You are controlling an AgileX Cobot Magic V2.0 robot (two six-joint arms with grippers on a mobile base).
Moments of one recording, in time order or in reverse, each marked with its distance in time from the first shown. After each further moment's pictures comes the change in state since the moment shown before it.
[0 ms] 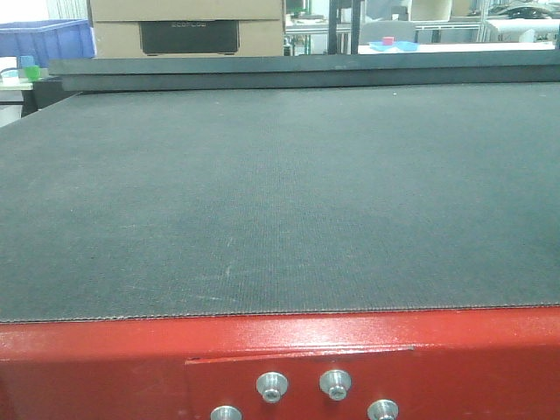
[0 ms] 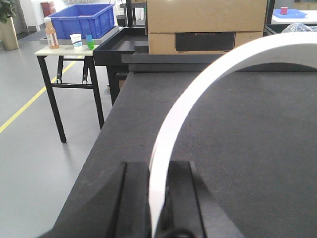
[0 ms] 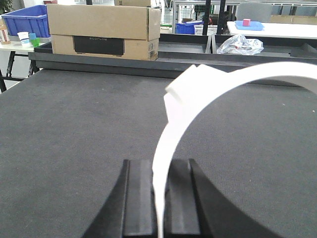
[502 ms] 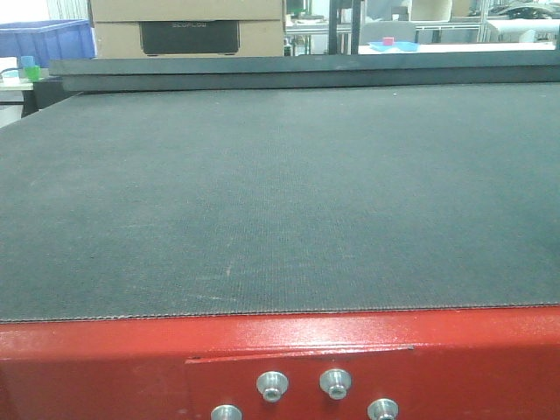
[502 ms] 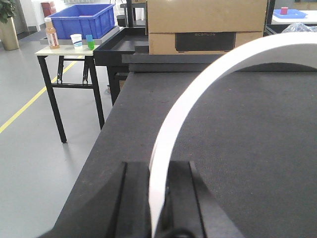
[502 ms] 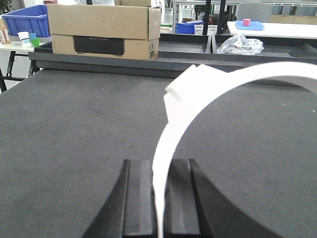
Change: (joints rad) left arm 0.000 0.000 0.000 0.000 0.000 0.000; right arm 0.000 0.000 0.000 0.000 0.002 0.000
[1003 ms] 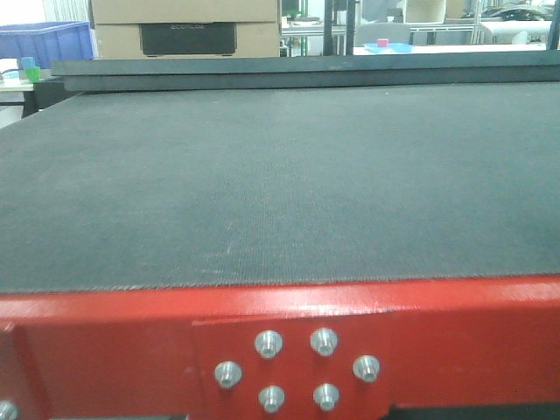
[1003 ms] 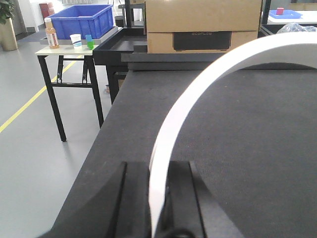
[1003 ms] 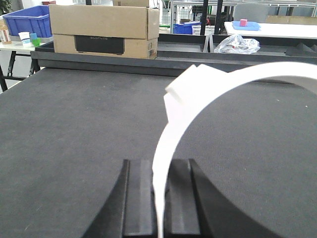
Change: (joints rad) left arm 0.000 0.000 0.000 0.000 0.000 0.000; right arm 0.000 0.000 0.000 0.000 0.000 0.000
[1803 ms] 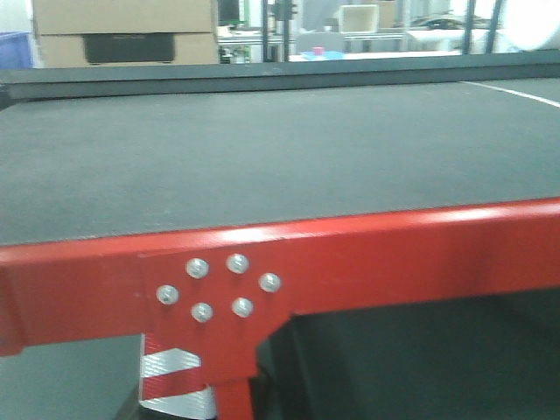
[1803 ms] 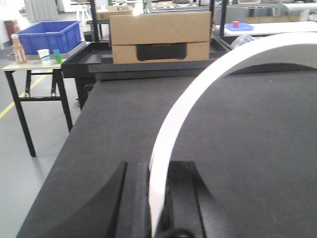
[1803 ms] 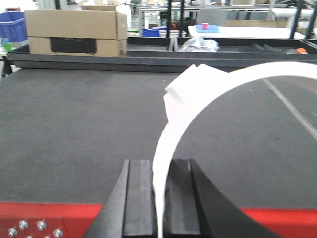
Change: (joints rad) left arm 0.000 -0.036 0.000 0.000 0.001 0.000; right arm 0.000 -0.010 0.001 0.000 0.000 -0.004
